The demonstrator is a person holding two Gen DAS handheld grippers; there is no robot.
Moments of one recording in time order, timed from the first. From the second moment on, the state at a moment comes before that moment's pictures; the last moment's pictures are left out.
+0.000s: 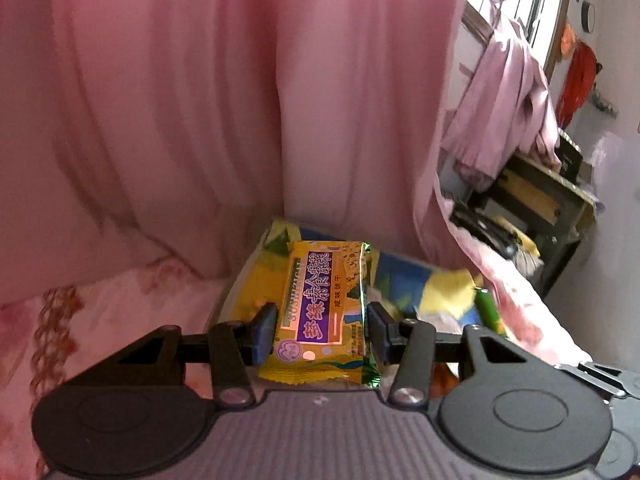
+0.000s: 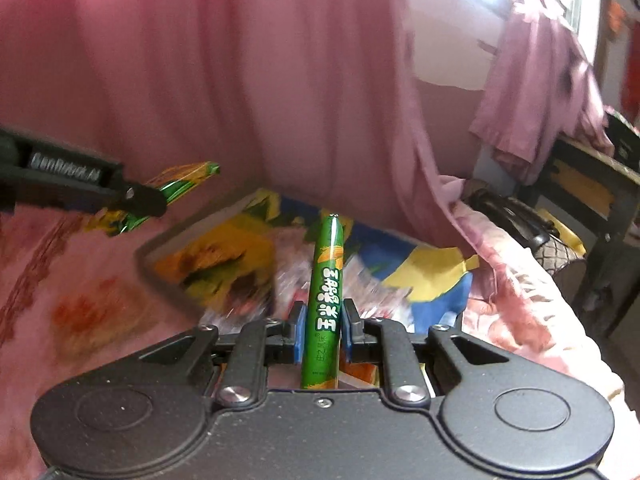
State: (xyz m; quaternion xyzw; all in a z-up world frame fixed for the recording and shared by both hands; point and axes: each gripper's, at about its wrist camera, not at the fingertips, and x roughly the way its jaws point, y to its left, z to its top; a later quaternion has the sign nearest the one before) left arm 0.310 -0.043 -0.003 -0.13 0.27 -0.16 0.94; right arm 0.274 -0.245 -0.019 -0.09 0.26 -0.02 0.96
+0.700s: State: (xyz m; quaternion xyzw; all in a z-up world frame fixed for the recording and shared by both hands) left arm 0.385 -0.069 -0.055 -0.10 0.27 -0.21 0.93; right arm 0.369 -0.290 -0.053 -0.02 0.30 -0.08 0.95
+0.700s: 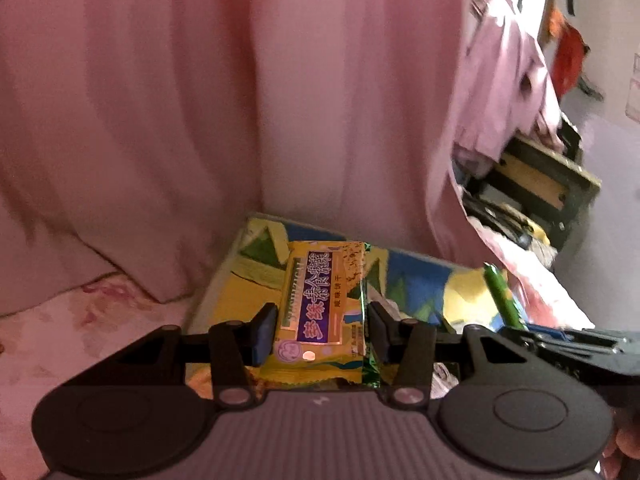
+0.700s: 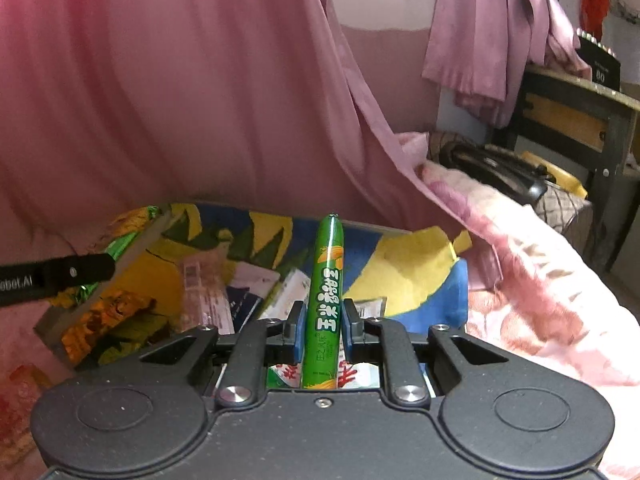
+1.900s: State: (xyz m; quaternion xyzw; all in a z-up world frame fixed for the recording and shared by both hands) left arm 0.342 -0.065 -0.017 -0.10 0.30 -0.17 0.93; right arm 0.309 -0.277 -0.014 0.03 0.23 -0.08 0.97
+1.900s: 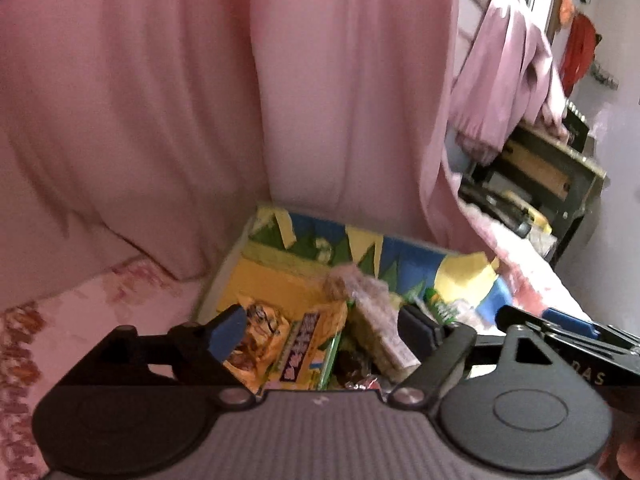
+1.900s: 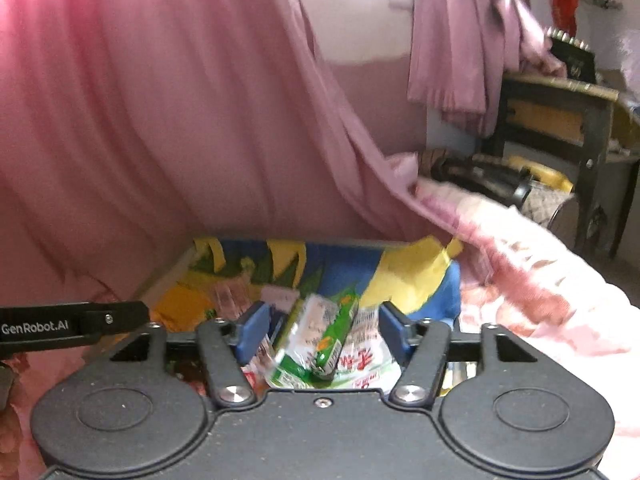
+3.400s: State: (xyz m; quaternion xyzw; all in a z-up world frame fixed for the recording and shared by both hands) left arm 0.075 0.007 0.005 -0.03 0.24 -0.04 0.97; right arm 0.063 -0.210 -0.006 0.07 0.23 -0.01 0.97
